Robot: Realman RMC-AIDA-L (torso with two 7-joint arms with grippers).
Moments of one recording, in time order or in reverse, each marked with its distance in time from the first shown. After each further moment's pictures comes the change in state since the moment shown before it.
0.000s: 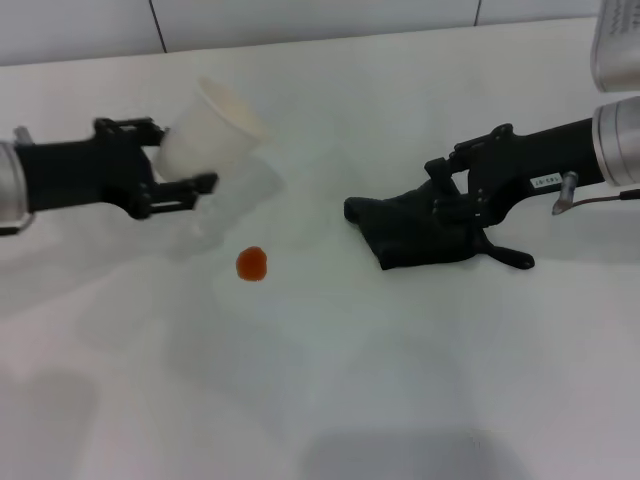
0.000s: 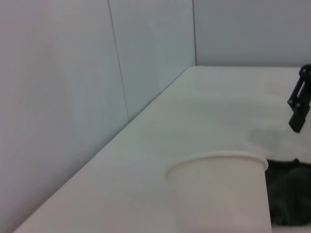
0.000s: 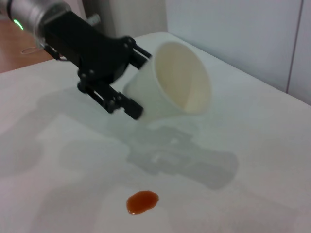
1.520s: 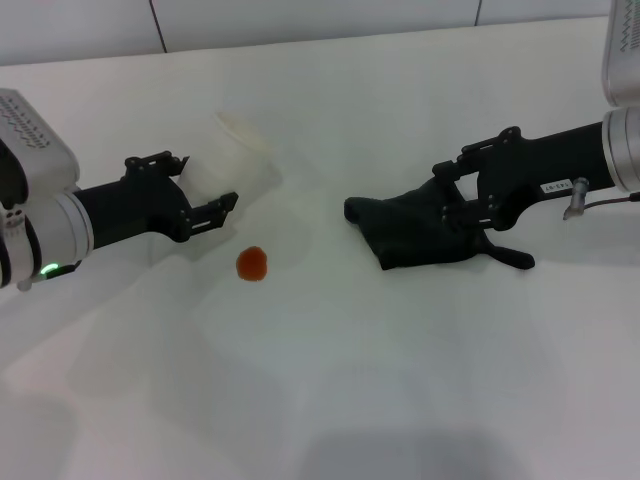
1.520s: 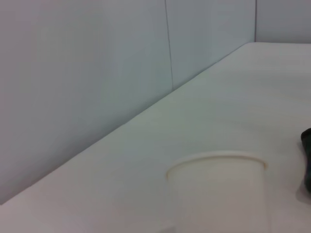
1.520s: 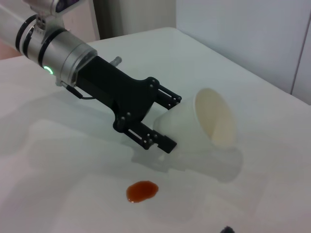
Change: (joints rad) left arm 0.112 -0.009 0.000 0.330 -0.141 -0.421 0.163; right arm -0.013 -0.005 0.009 0.003 0.000 -0.007 -0.068
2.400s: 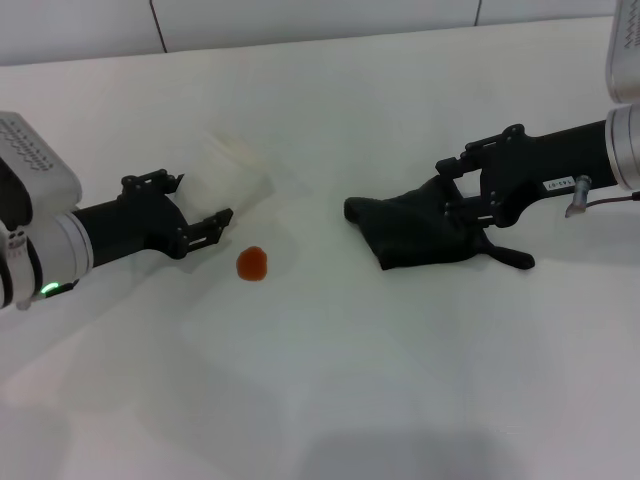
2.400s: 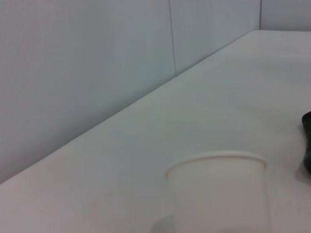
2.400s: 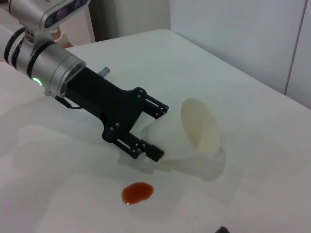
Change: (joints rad) left arm 0.034 -0.002 0.000 0.028 -0.004 -0.039 0.027; right arm -0.002 0.002 0.012 0.004 0.000 0.004 0.000
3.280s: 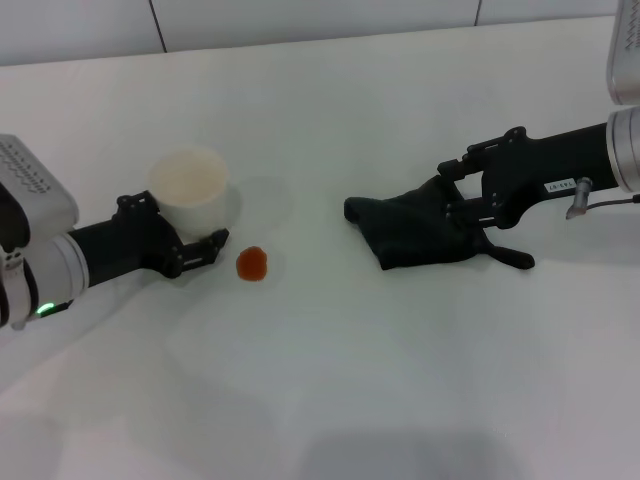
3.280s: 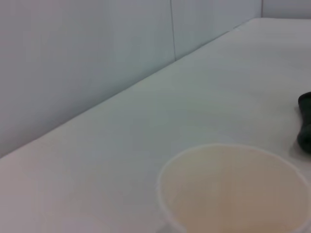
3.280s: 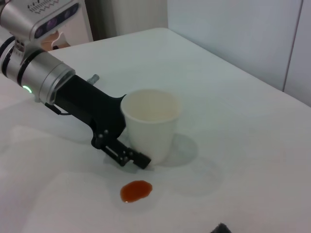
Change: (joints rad) left arm 0.033 0.000 -0.001 0.011 0.008 -0.010 0.016; right arm 0.000 0.000 0.003 0.012 0.000 0.003 0.000
